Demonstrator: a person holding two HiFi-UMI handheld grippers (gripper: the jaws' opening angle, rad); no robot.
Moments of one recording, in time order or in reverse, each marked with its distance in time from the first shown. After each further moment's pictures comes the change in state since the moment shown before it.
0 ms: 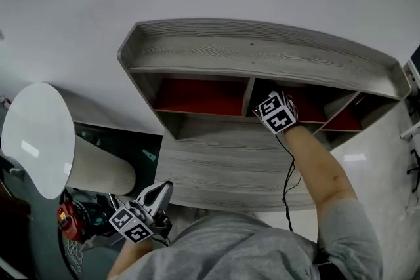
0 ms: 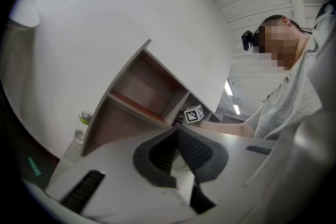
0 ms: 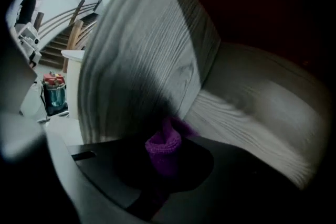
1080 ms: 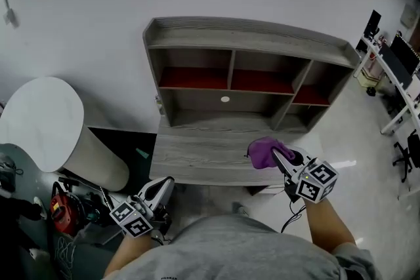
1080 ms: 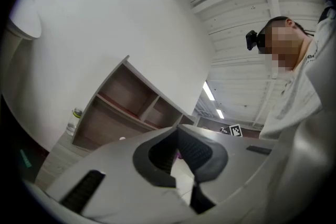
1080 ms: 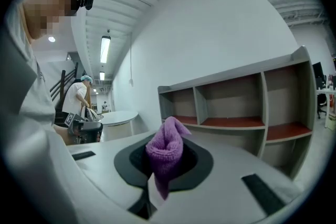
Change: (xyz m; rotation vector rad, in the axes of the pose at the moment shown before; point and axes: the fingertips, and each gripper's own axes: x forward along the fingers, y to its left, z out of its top) left arm -0.118 -0.114 -0.025 0.021 -0.073 -0.163; right arm -0.373 0.184 -0.018 0.562 -0.327 0.099
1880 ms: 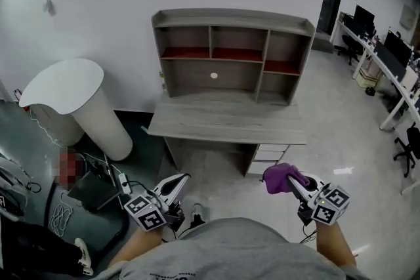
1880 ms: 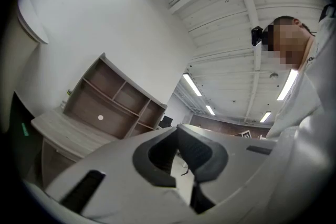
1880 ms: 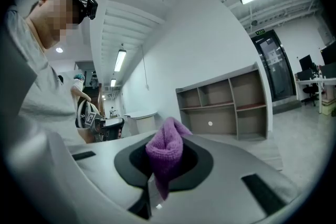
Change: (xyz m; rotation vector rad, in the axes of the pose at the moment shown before) left arm -0.094 -0.292 -0.150 0.026 0.002 -0.049; right arm -0.376 0.124 -0.113 0.051 -0.023 0.040
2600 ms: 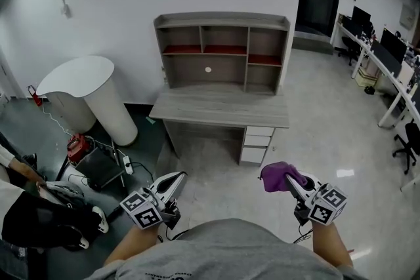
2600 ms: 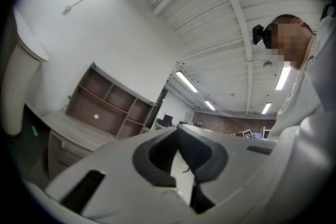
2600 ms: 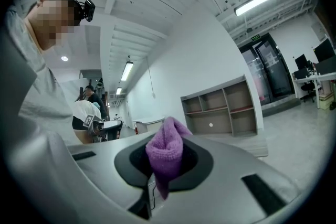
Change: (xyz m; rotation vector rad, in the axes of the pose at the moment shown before) left arm -0.046 -0.207 -0.038 0.088 0.011 0.048; right arm -0.195 0.054 -0.004 0.023 -0.075 0.046
